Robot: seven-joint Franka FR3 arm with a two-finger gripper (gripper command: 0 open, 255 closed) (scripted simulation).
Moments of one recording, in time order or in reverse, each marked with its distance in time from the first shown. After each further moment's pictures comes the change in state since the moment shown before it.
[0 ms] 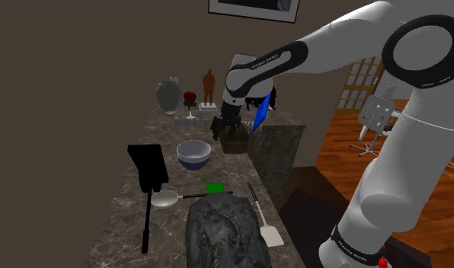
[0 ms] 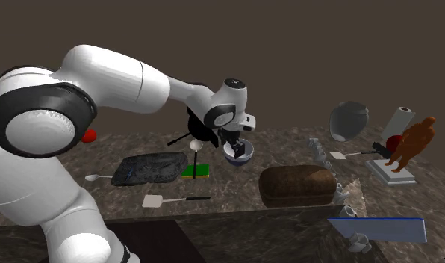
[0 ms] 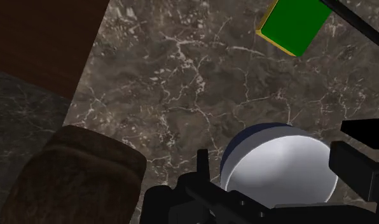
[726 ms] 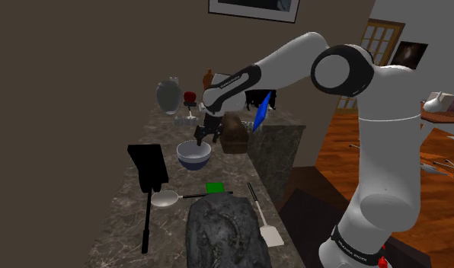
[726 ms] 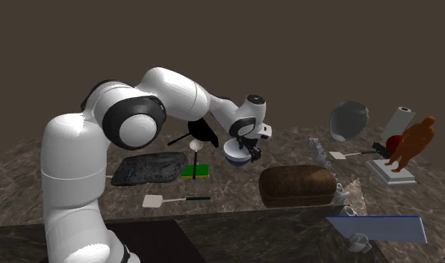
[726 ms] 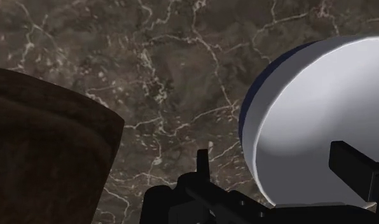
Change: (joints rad) arm -0.012 0.406 -0.001 0.322 0.042 0.095 0.015
